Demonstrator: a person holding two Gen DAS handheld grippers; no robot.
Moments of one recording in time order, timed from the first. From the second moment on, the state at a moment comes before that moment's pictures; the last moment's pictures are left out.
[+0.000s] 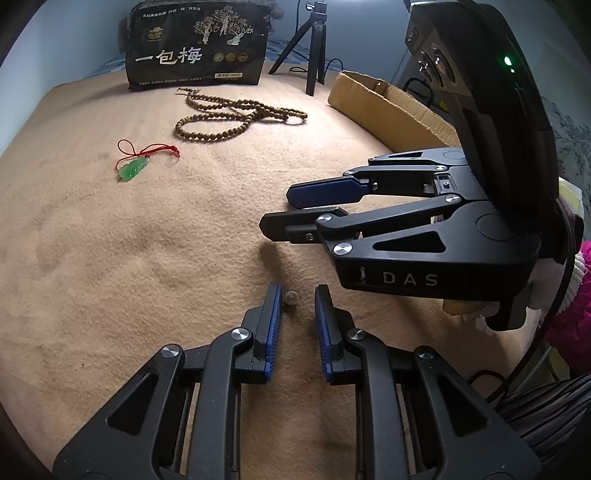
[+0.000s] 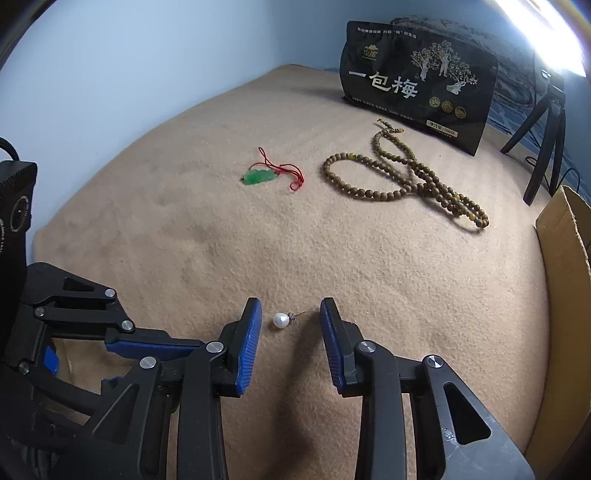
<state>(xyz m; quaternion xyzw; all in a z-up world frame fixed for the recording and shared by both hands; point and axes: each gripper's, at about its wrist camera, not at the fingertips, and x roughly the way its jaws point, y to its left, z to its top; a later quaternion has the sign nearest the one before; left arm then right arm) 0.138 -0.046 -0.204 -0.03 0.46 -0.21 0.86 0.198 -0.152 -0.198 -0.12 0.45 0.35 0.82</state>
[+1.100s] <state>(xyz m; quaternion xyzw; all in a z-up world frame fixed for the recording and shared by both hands) 0.130 -0.032 -0.179 -0.04 0.44 -0.18 0.88 0.185 -0.197 -0.162 -0.10 0.41 0.31 0.85</state>
